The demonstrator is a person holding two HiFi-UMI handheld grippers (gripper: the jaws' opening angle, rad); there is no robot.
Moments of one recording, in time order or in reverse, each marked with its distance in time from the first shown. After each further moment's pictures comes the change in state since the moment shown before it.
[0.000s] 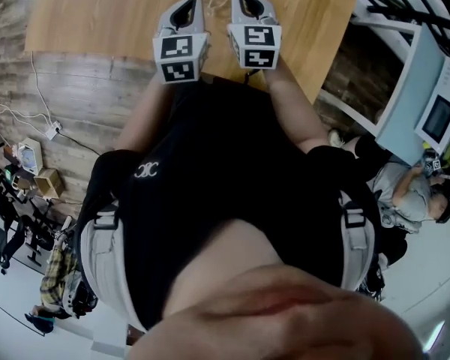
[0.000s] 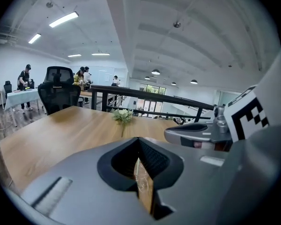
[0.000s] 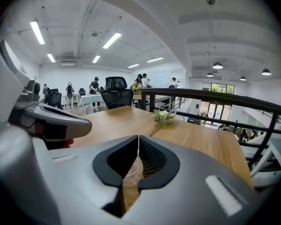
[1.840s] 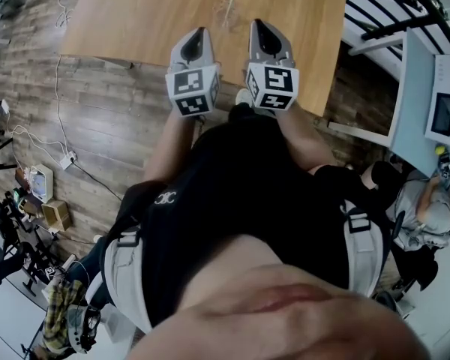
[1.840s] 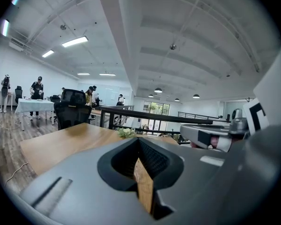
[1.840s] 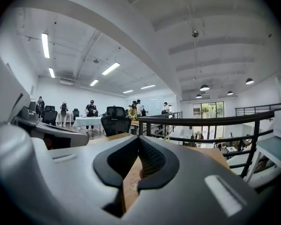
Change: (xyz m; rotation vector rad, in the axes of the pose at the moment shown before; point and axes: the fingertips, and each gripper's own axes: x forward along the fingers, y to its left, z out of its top) left arm -0.168 -0.044 0.016 -0.015 -0.238 0.060; right arm -0.187 0.057 0.041 0.031 -0.345 -0.100
